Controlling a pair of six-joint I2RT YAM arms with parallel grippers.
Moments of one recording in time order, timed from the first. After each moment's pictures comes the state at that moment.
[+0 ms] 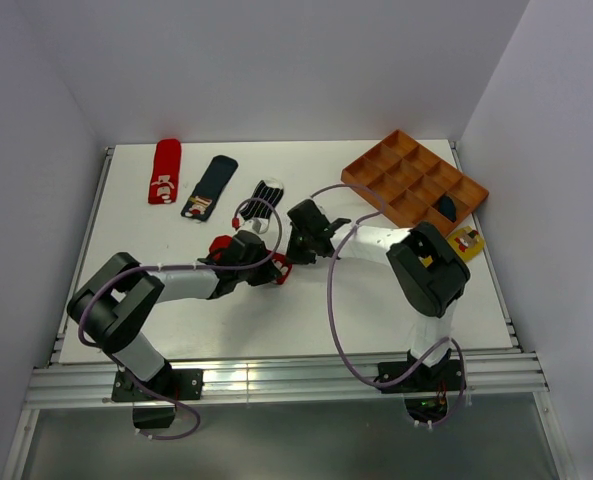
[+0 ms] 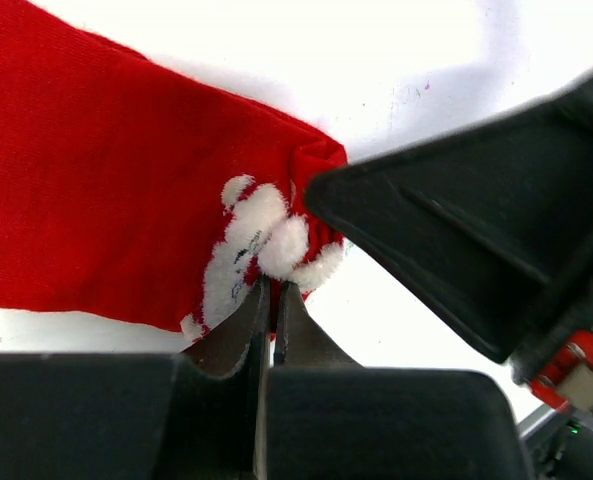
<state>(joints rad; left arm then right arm) -0.71 1.62 0.68 0.21 0.01 -0.87 0.70 1.87 1.13 -0.24 -0.03 0.88</state>
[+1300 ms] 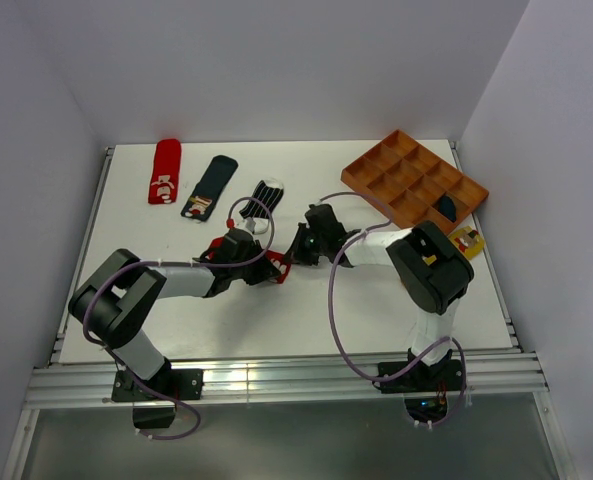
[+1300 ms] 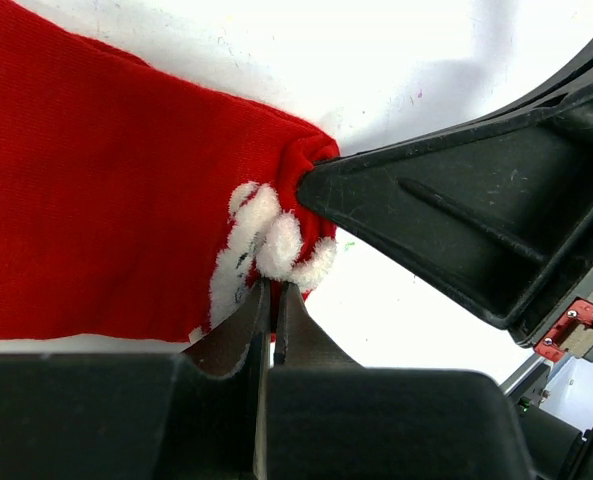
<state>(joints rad) -0.64 1.65 0.64 0.29 0.14 -0.92 0.62 1.86 0.94 0.13 -0.23 0.91</state>
